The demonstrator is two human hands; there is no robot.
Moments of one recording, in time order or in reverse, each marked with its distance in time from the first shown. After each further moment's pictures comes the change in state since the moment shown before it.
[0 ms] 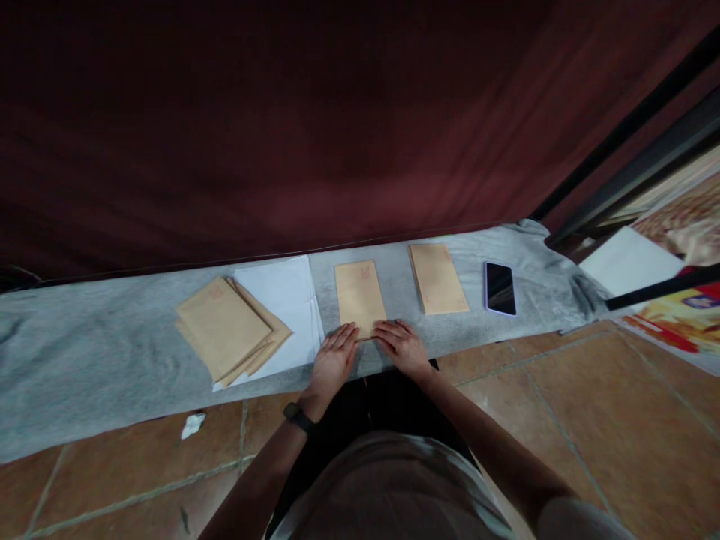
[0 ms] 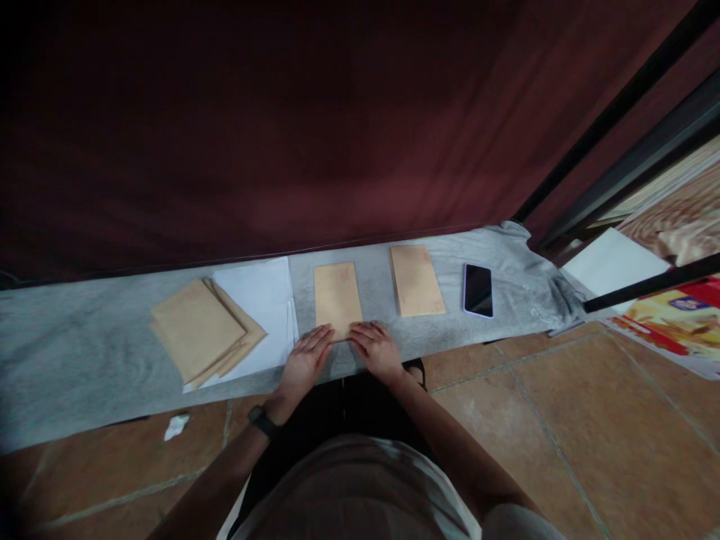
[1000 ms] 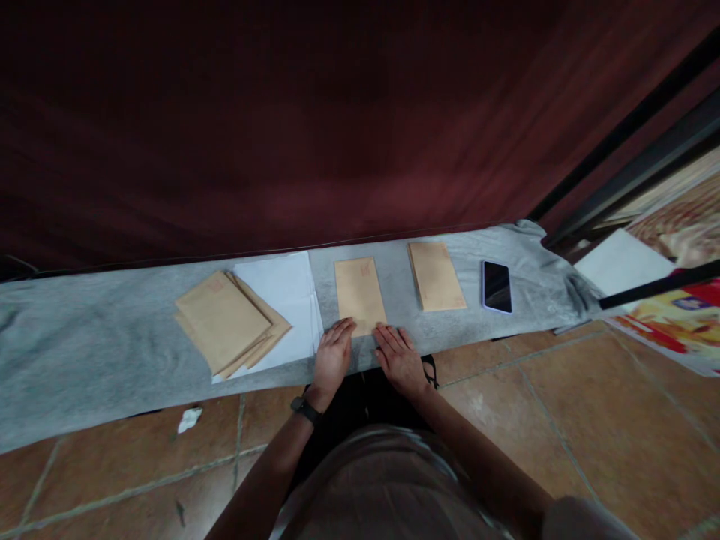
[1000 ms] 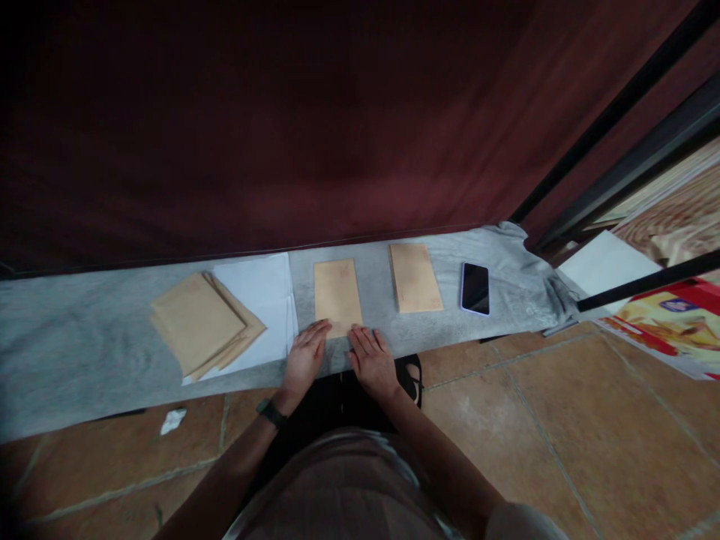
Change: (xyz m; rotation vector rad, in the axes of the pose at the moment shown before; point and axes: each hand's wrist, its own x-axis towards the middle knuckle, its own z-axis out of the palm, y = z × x) left_hand 0.001 0.007 0.009 -0.121 0.140 -0.112; right_hand -0.030 -0.032 0.010 -0.177 0.015 0.072
